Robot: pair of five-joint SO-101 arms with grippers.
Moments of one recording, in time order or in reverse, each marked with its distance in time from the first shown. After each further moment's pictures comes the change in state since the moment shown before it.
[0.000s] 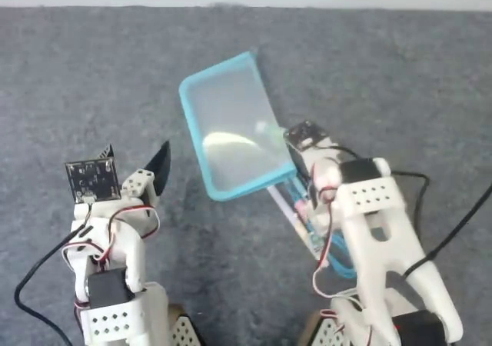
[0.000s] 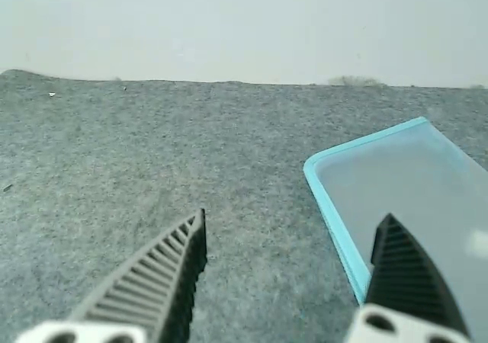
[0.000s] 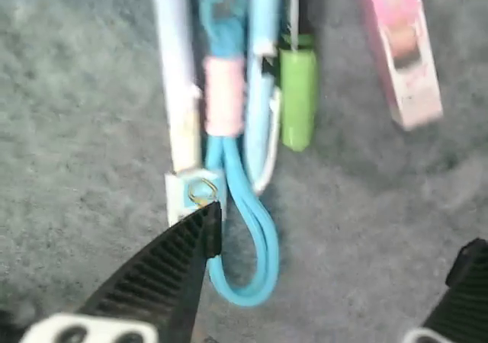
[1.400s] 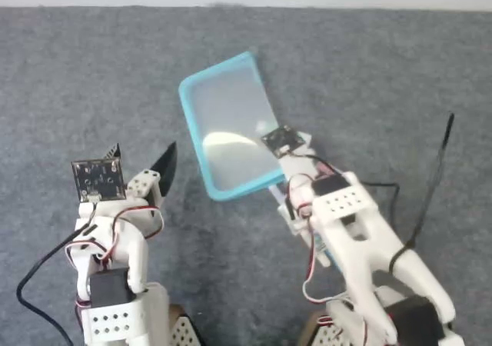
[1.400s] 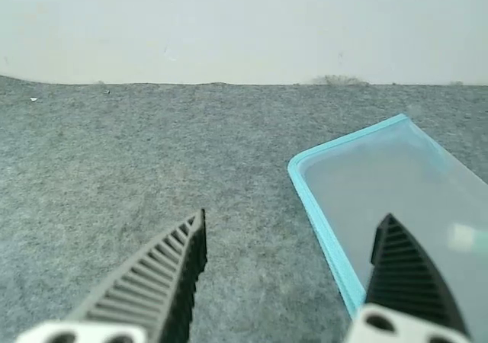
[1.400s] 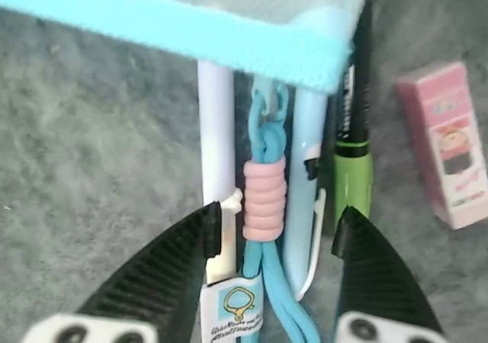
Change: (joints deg) left arm 2.3 0.0 0.0 0.0 0.0; right arm -6.7 4.2 8.8 -21.3 -9.4
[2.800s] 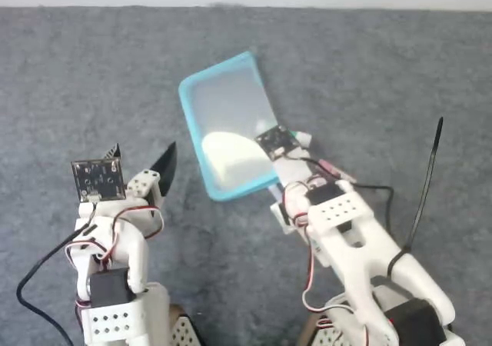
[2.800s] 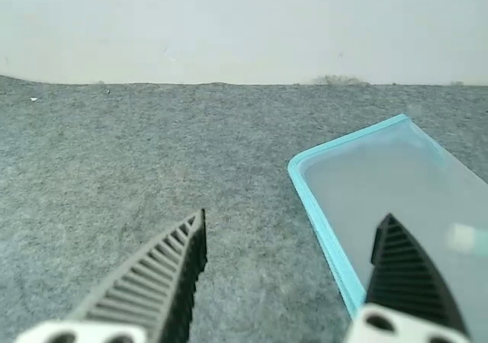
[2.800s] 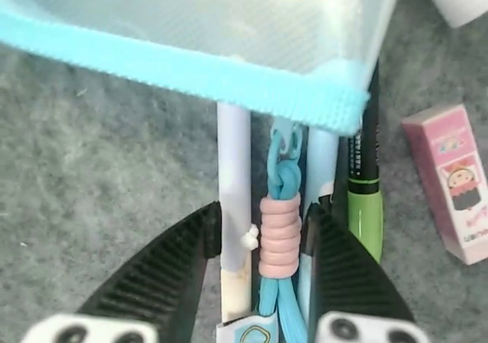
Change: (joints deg) left arm -0.1 0.0 0.0 0.0 0.0; right arm -2.9 -0.4 3.3 -7.9 -2.7
